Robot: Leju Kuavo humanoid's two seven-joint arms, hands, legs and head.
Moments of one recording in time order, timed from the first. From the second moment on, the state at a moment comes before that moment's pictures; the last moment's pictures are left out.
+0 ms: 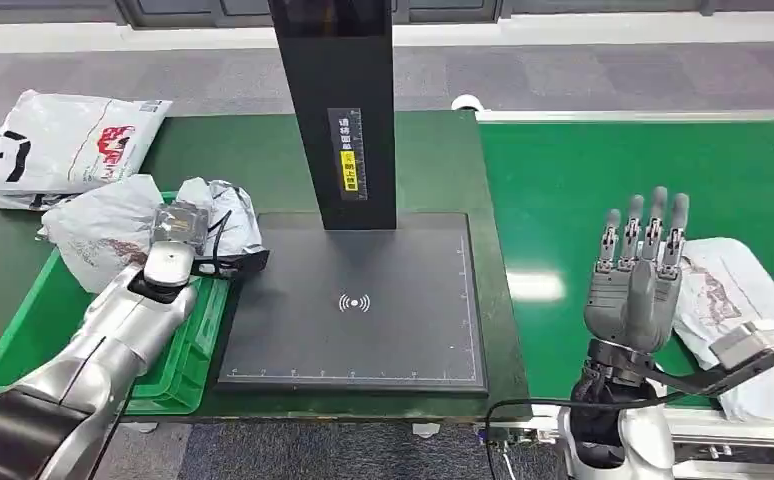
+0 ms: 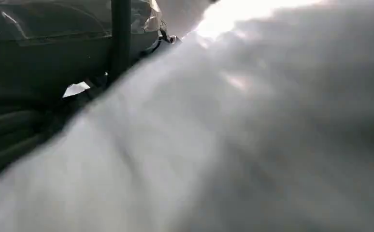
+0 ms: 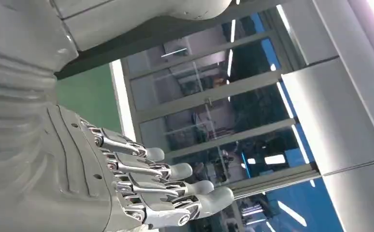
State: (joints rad) left arm -0.79 0.17 -0.40 -0.49 -1.53 0.00 0.32; right arm -0.09 0.19 0.10 -1.75 -0.22 -0.16 -0.44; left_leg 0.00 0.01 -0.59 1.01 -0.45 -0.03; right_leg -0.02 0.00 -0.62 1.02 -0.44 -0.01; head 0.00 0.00
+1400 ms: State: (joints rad) left arm -0.68 0.29 -0.29 -0.73 -1.53 0.41 0.60; right arm -0.06 0.19 0.10 -1.79 -0.21 -0.19 -0.39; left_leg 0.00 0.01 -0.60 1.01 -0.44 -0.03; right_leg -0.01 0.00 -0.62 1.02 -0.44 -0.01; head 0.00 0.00
